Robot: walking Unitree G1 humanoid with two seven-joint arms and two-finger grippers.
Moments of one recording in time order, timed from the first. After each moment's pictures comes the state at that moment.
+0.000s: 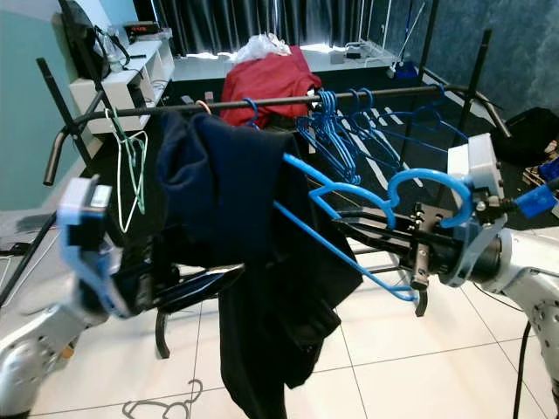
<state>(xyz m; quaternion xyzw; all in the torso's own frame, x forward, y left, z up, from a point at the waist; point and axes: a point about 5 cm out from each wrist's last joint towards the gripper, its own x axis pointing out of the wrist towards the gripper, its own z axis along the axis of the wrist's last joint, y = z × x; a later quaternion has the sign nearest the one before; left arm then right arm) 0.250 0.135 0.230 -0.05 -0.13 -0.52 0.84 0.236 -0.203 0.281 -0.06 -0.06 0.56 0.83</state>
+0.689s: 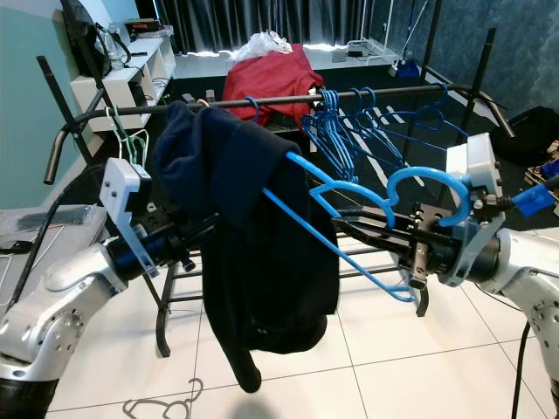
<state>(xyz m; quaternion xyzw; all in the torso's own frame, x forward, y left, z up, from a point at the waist) 0.280 0.156 0.230 -0.01 -0.13 -0.39 0.91 0.237 -0.203 0.281 -0.06 -0.06 0.55 0.83</state>
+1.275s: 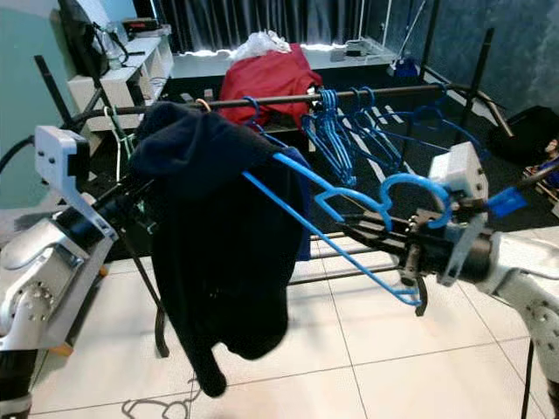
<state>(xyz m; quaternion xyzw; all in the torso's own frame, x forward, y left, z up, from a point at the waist) 0.303 0.214 0.248 -0.01 -0.18 -0.24 0.96 0.249 -0.205 0.250 -0.09 0.02 0.51 0.86</state>
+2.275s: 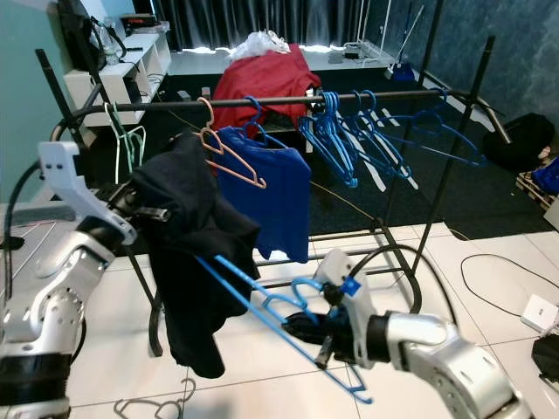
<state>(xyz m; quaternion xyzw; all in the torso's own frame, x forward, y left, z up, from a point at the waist) 0.280 0.154 0.260 -0.15 -0.21 -0.34 0.90 0.239 -0.140 0.151 -0.04 0.19 0.49 0.85</state>
